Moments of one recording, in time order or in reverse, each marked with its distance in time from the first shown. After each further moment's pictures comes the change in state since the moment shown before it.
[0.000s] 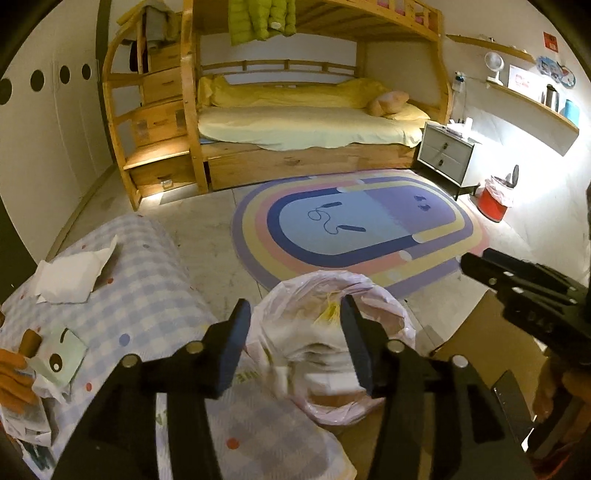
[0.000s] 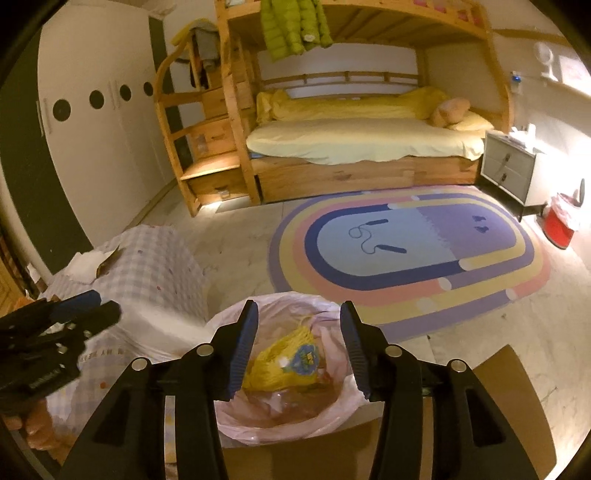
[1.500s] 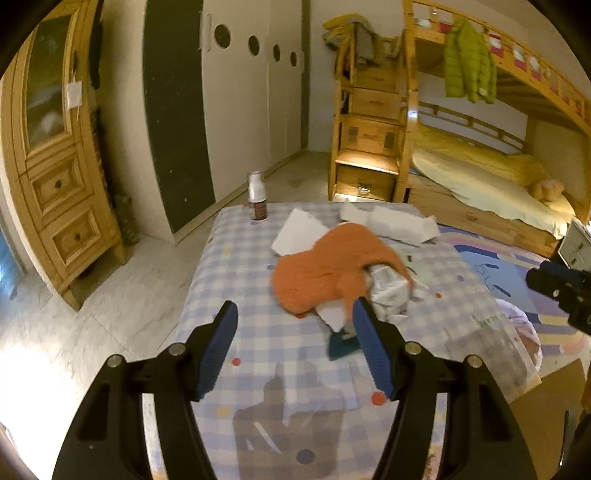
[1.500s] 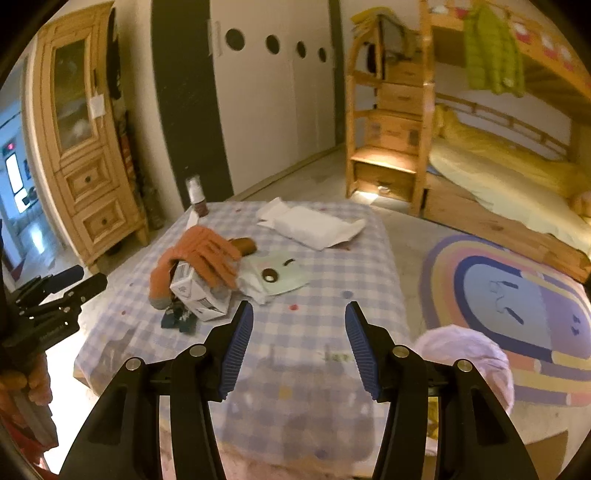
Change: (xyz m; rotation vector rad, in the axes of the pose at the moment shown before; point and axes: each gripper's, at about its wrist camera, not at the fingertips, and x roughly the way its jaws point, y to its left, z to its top) left arm -0.208 0.243 -0.144 -0.438 -0.096 0.528; right arm -0.031 0.280 -0.027 -0.453 0.073 0.420
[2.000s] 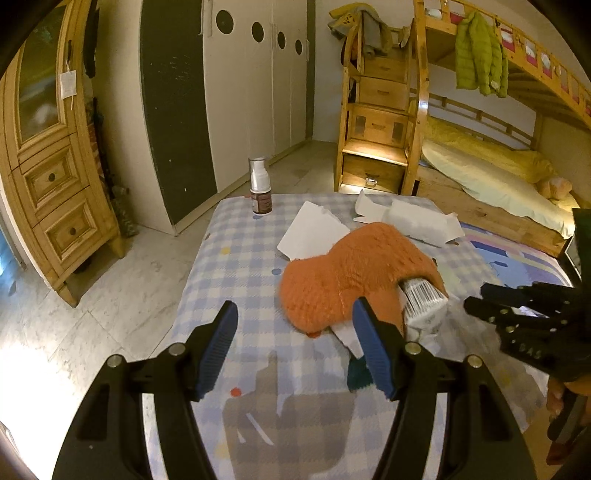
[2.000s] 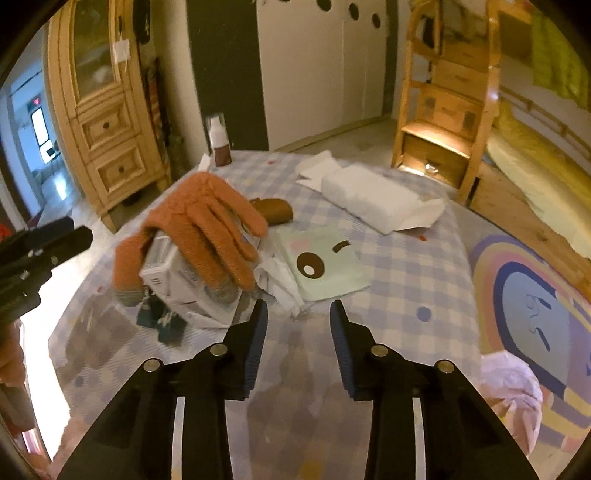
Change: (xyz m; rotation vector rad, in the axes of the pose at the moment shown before) left arm 0.048 0.007 0.010 0.003 0.040 0.014; right arm 0.113 0.023 0.009 -0.134 0.151 0.108
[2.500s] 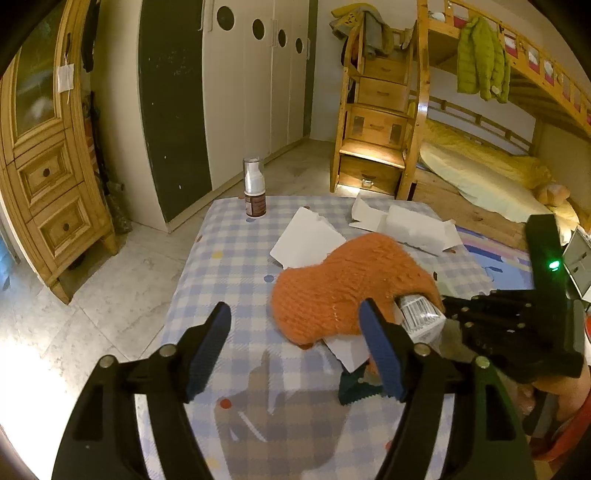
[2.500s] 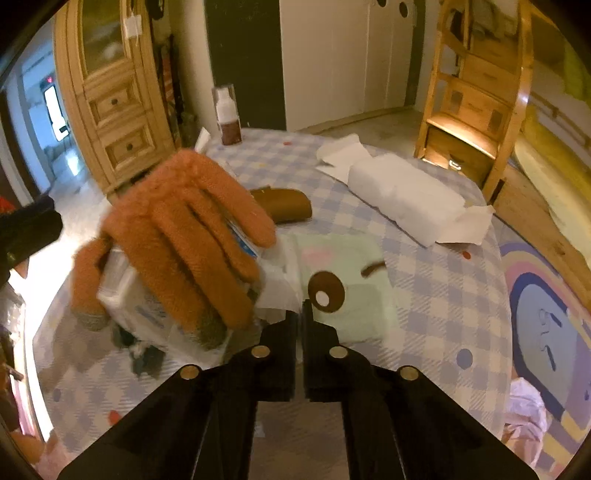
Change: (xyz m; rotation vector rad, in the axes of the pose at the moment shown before) left arm -0.003 -0.003 0.007 -0.017 0.003 -0.030; right arm 0.025 0.005 0.011 -0.044 0.019 0.051
